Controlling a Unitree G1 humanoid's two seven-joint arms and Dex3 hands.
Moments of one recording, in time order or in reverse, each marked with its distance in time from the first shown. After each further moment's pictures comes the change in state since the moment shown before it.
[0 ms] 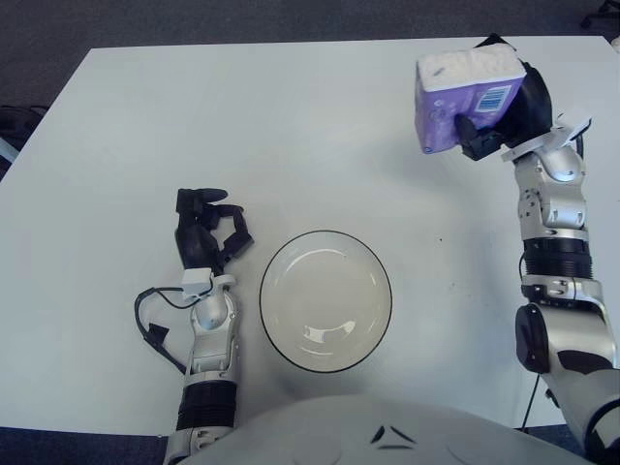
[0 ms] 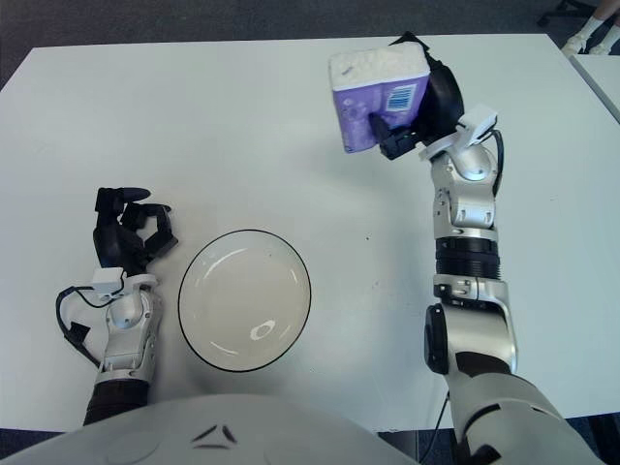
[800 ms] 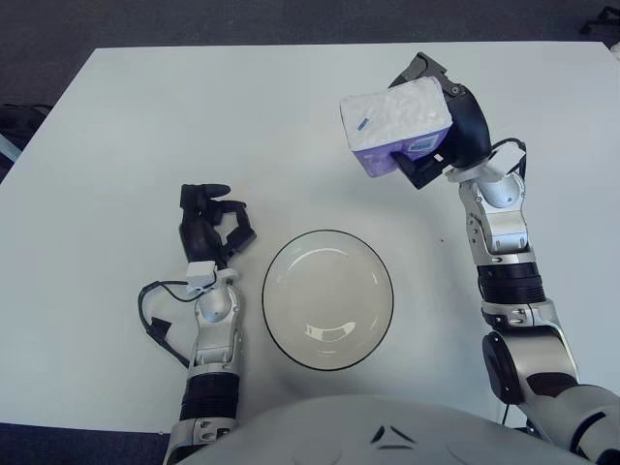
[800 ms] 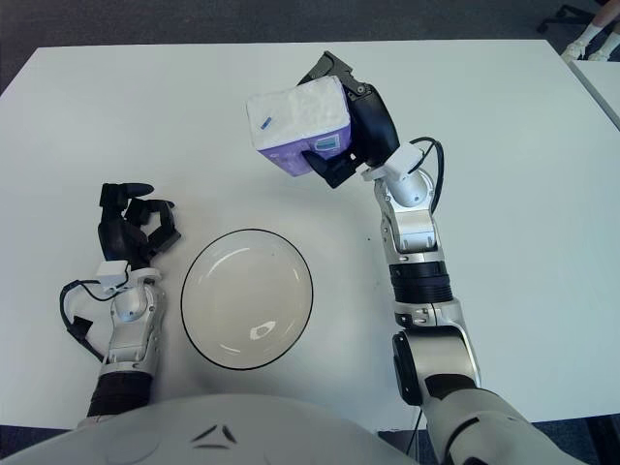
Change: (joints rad) left arm -0.026 0.000 -0.003 0.022 0.000 -0.007 0.012; right arm 0.107 0.140 0.147 -0.174 -0.143 -0.140 -0.071
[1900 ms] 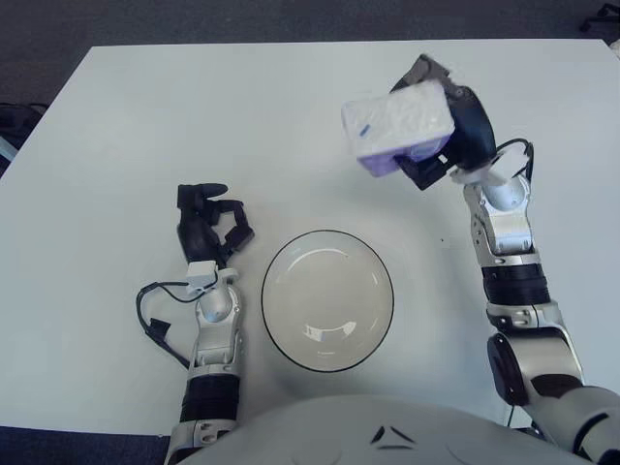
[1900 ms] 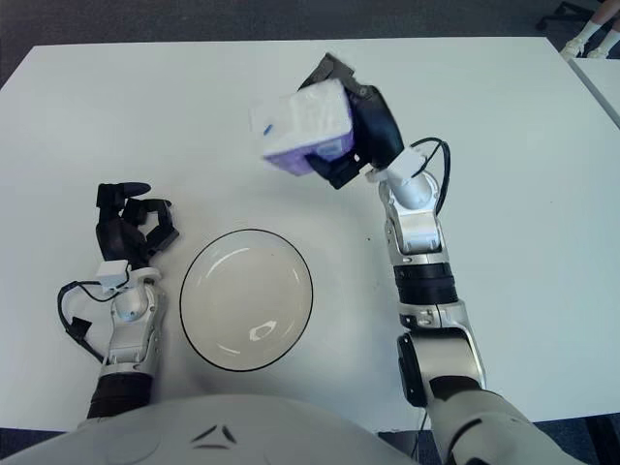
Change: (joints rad) left arm -0.004 -0.003 -0.006 -0.033 0.016 0.054 0.036; right arm 0.024 -0.055 0.069 -0.002 -0.074 -0.169 0.045
